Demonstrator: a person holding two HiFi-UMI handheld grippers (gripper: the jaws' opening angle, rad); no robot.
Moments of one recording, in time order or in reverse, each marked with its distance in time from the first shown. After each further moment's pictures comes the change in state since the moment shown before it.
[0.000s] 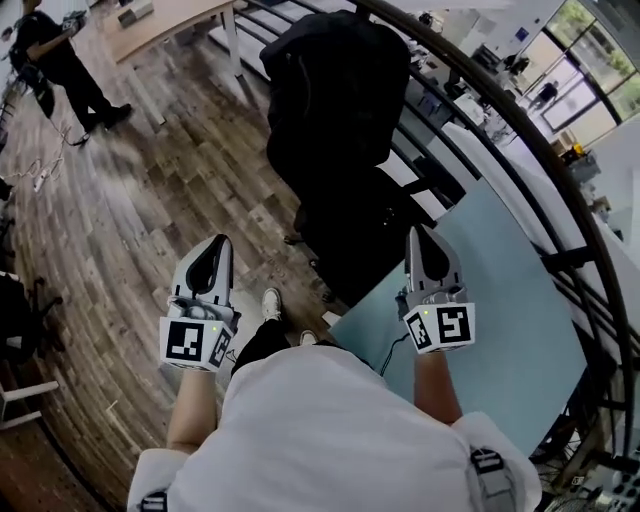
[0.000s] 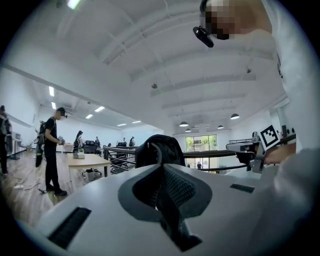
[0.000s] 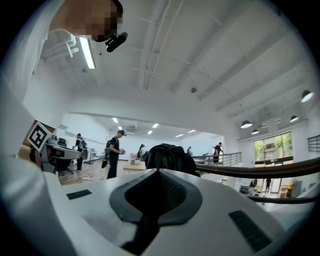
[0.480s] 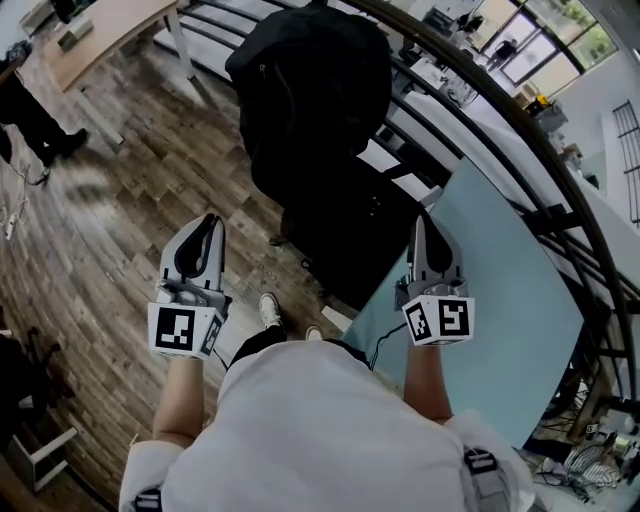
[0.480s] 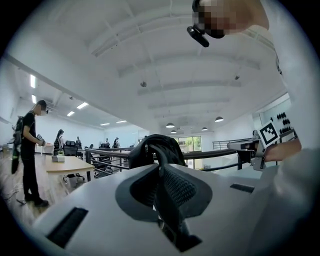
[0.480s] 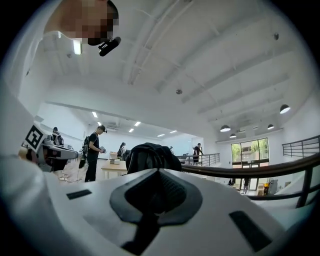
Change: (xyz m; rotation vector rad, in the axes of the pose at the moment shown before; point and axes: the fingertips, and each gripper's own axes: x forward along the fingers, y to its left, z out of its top) left arm 0.094 0.064 0.021 0.028 -0.011 -0.210; right arm 0.048 -0.009 0.014 0.007 0.023 -0.260
